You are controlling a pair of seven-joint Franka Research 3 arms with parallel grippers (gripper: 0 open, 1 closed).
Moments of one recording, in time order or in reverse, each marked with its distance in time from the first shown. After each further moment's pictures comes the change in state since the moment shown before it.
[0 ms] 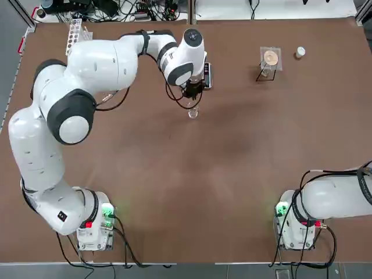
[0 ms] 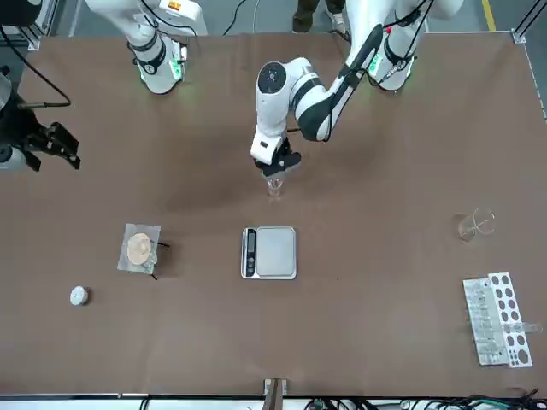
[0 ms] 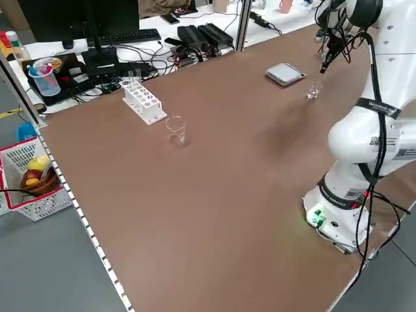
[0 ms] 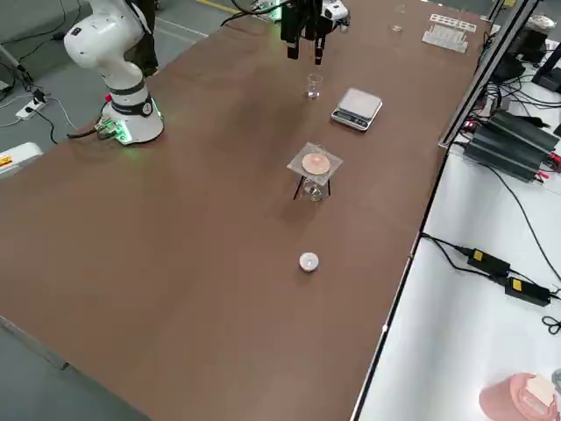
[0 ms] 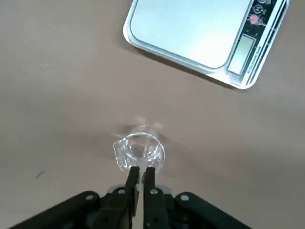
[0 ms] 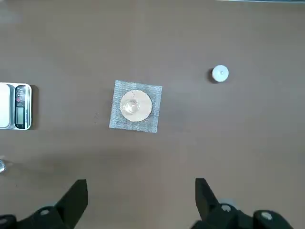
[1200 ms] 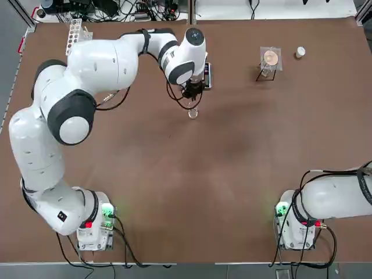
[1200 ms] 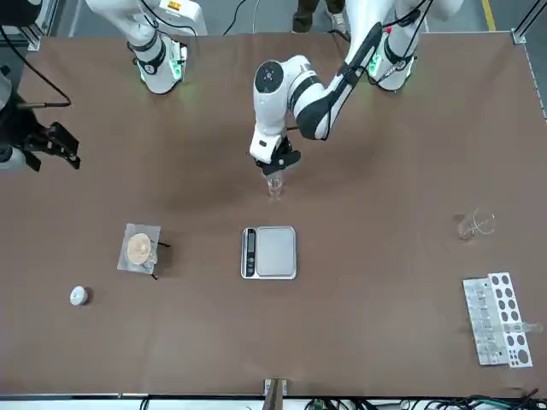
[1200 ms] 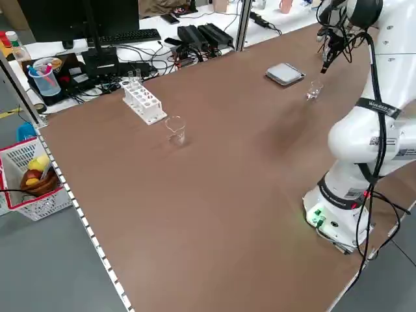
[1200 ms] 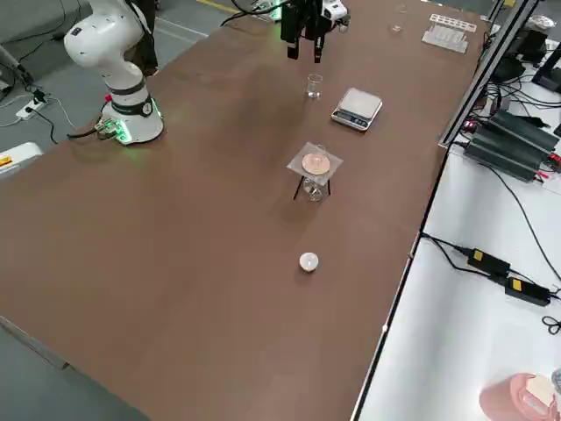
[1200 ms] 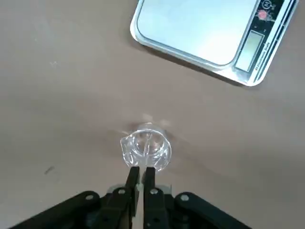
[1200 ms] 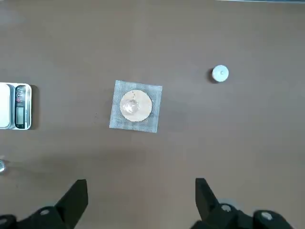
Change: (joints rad) left arm -0.005 0.002 -0.004 0.020 0.000 -0.052 -0.001; right arm 0.000 0.000 0.000 0.000 0.000 0.000 0.000
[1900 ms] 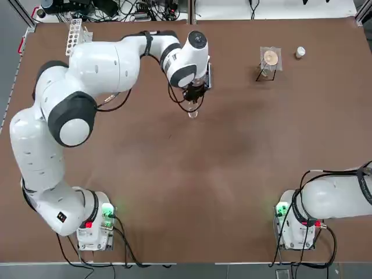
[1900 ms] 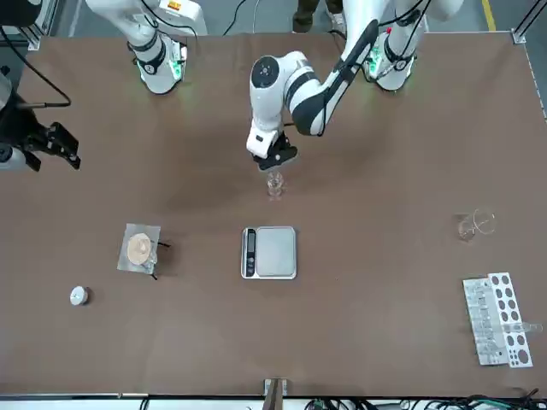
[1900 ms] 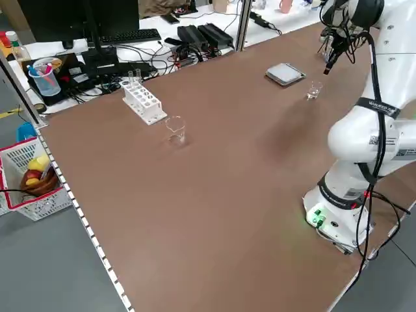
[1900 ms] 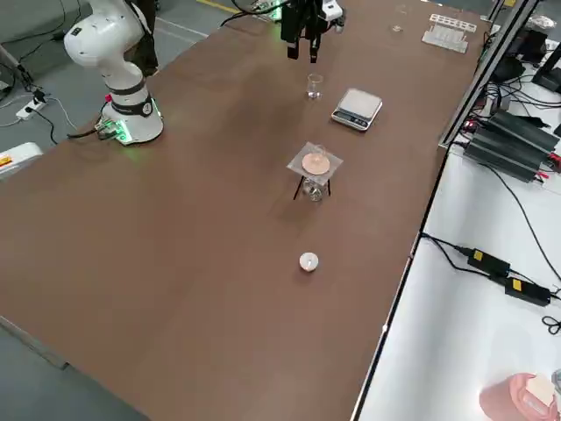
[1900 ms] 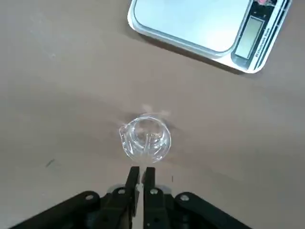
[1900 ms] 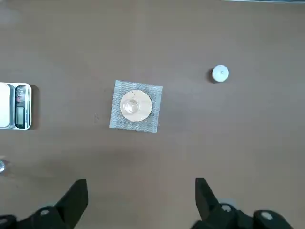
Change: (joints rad) left arm -0.015 0.001 -0.002 0.000 0.000 -0.021 0.000; right arm 0.000 0.000 0.000 0.000 0.000 0.000 0.000
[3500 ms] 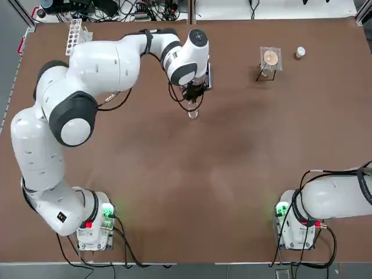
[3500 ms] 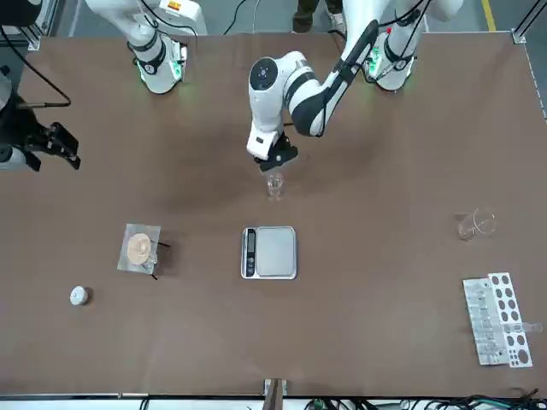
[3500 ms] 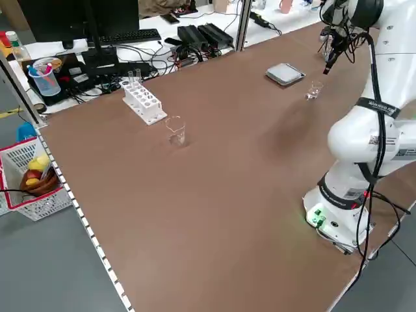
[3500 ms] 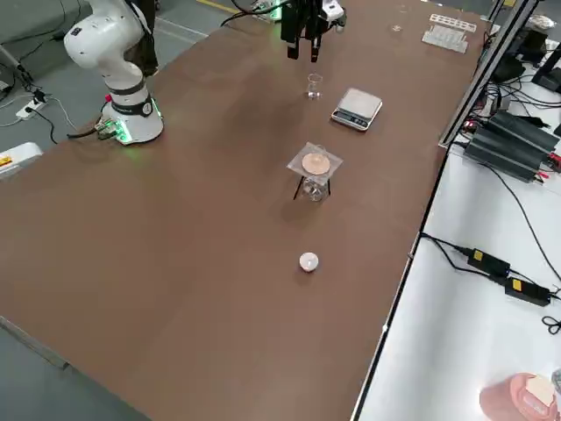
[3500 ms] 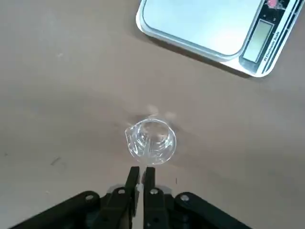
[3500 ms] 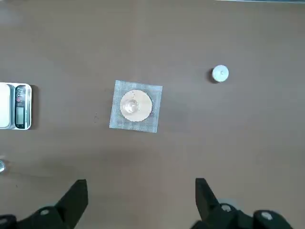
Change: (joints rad) left arm -0.001 0.008 0.002 0.023 0.000 -0.033 -0.017; right arm 0.000 0.000 0.000 0.000 0.000 0.000 0.000
